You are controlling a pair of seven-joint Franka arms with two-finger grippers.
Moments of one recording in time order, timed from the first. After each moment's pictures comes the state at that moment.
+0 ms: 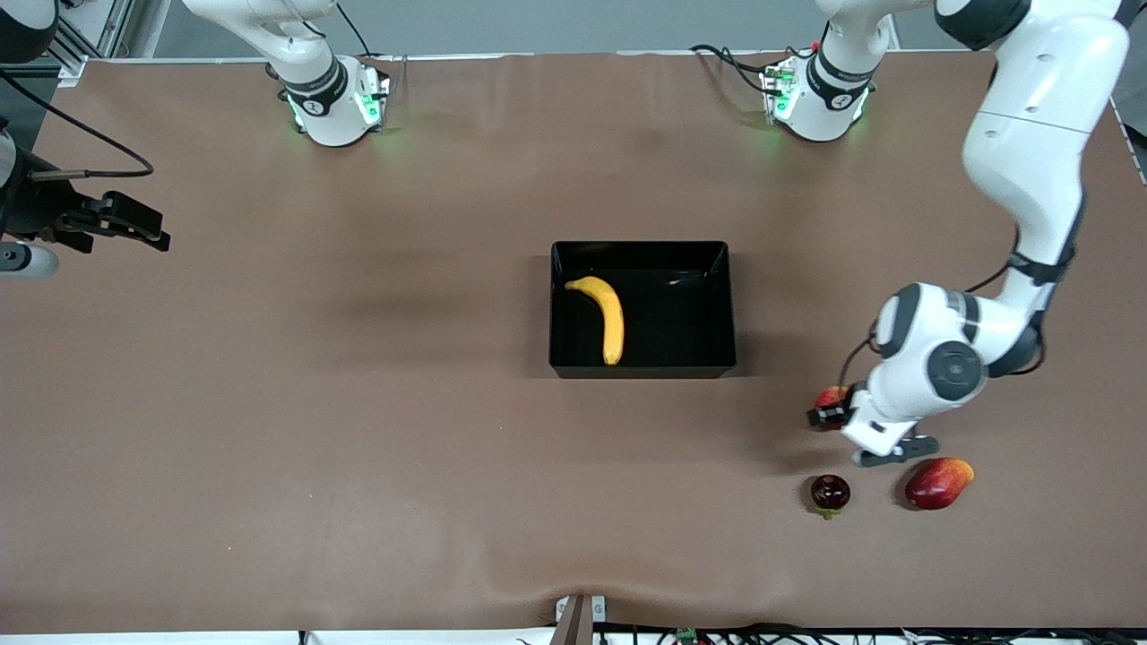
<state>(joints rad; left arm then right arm) 0.14 0.73 -0.34 -1.67 0.31 2.32 -0.53 0.01 0.03 -0.01 -1.54 0.02 1.49 0.00</state>
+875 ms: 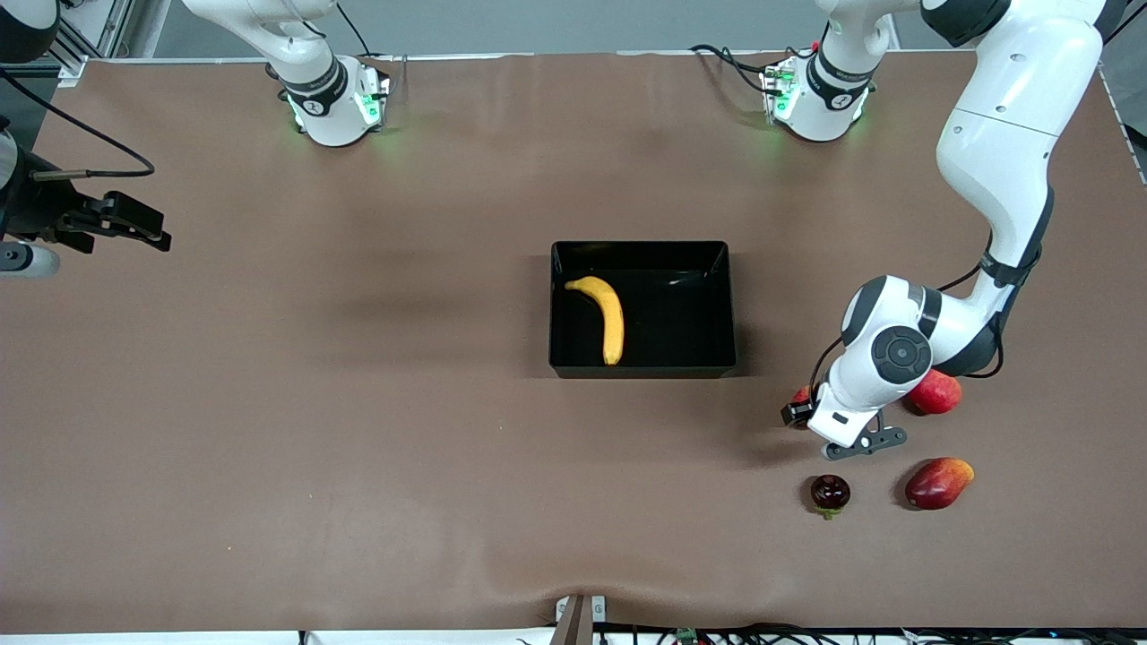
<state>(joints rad) 0.12 0.72 -0.35 -1.71 0.42 2.38 -0.67 0.01 0.03 0.00 -1.54 0.02 1.49 0.00</state>
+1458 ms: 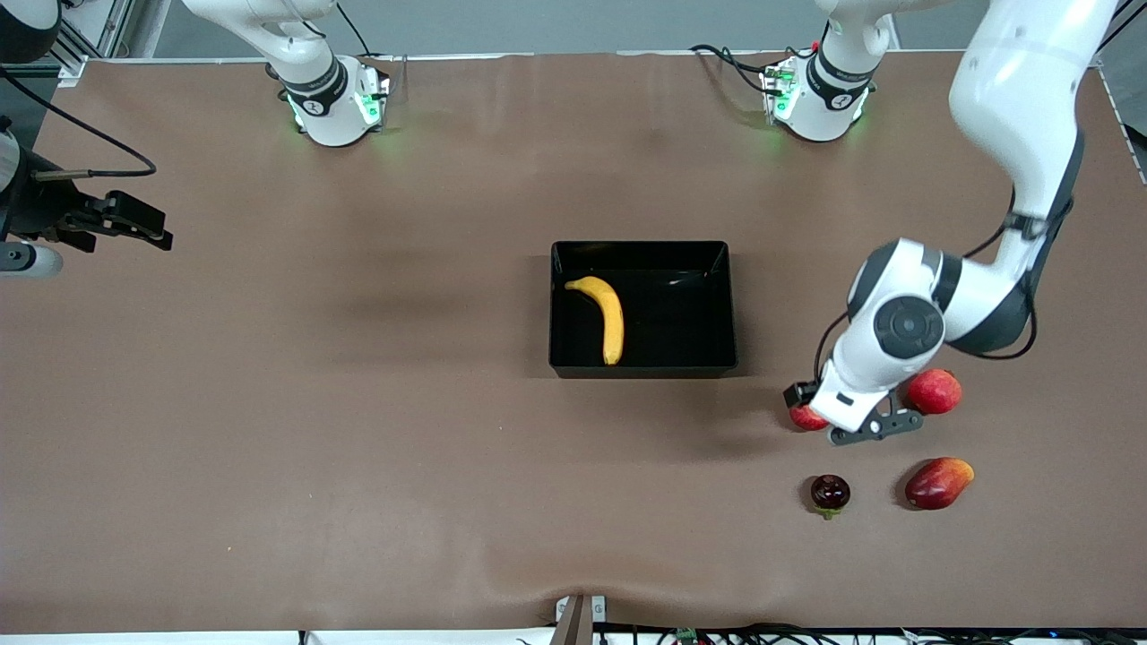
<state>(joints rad) 0.12 0.51 -0.45 -1.69 0.42 2.08 -0.67 0.01 0.03 0.00 -1.54 0.02 1.49 0.00</state>
